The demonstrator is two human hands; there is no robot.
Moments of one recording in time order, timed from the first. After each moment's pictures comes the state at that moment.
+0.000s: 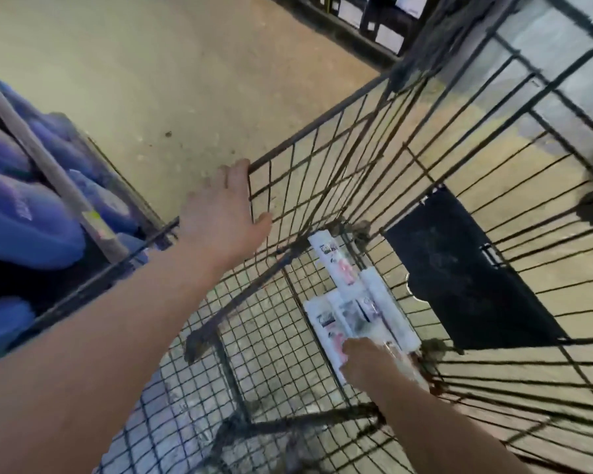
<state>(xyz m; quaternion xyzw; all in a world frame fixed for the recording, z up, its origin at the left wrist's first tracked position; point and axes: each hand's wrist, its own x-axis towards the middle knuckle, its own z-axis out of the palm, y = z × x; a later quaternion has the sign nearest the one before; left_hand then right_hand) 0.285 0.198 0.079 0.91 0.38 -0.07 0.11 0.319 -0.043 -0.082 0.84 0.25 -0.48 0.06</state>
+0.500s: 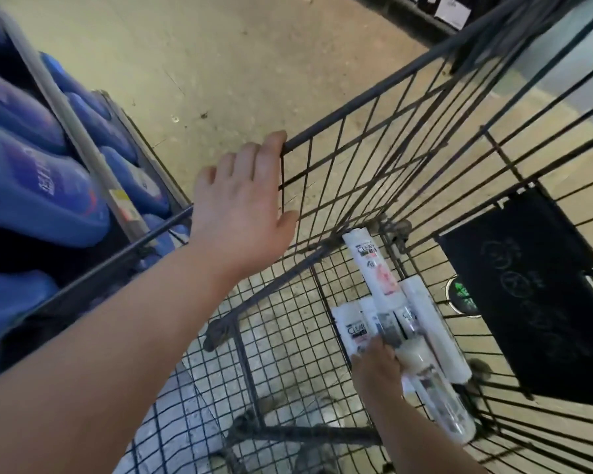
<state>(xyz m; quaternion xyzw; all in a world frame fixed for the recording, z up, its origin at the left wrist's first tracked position) 0.272 0.204 0.052 0.94 0.34 0.01 0.04 0.299 -0.018 -0.155 0.89 0.14 -0.43 -0.02</state>
